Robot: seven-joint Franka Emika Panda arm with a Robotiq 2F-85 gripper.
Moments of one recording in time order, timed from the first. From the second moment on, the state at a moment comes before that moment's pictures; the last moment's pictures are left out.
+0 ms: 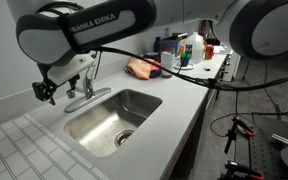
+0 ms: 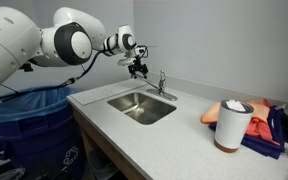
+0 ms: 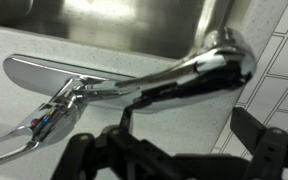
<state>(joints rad) 0.48 1.01 -0.11 -0.75 -0.16 2.00 0.35</state>
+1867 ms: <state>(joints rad) 0.40 1.02 -0.15 -0.68 -0.16 1.59 0.35</state>
